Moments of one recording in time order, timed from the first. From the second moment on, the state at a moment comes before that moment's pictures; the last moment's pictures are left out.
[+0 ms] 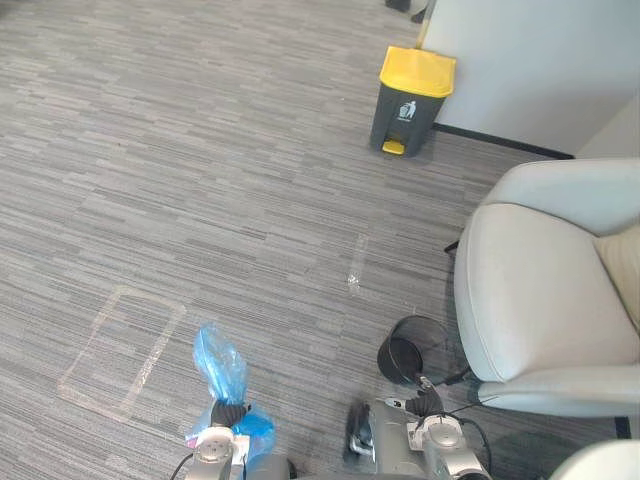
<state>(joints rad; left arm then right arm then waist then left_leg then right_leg) 0.05 0.10 -0.02 0.86 0.06 -0.06 0.17 0.01 -0.06 -0.10 0.84 -0.12 -0.03 -0.17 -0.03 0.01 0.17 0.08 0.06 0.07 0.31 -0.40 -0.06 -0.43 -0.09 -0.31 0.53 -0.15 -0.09</state>
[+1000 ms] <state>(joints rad) 0.05 0.06 -0.02 0.87 0.07 -0.04 0.17 0.03 0.02 -0.12 0.85 -0.12 -0.02 -0.19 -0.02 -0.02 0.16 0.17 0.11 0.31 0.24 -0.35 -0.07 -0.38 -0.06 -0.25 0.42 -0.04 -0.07</state>
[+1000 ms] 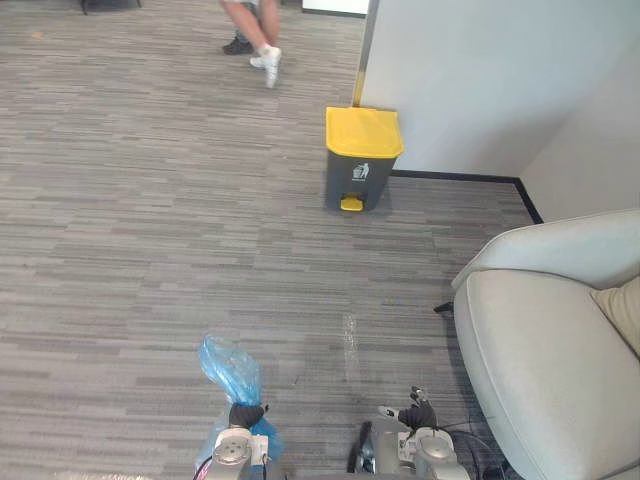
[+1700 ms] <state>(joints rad) 0.08 -0.01 0.05 0.78 0.07 -0.05 0.17 0.06 0.06 -0.15 0.84 -0.11 0.01 -0.19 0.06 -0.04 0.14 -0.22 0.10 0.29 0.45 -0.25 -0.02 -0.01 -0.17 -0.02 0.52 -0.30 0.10</state>
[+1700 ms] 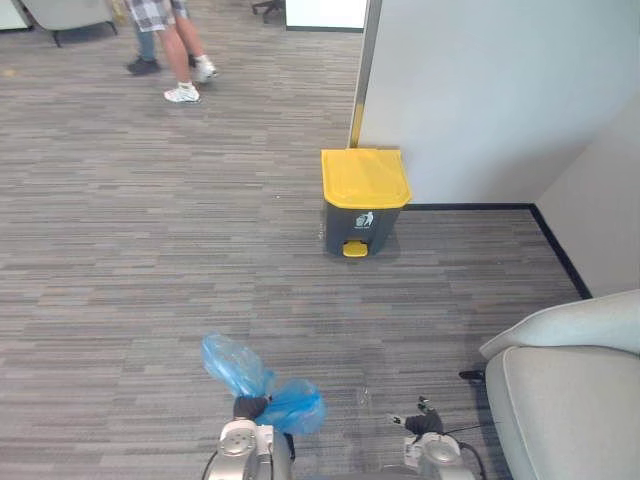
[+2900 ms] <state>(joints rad) 0.07 -0.01 0.06 0.85 0.07 -0.04 0.15 0.05 0.06 -0.19 0.89 -0.12 0.01 -0.19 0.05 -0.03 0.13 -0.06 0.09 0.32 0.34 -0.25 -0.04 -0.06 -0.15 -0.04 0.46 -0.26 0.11</state>
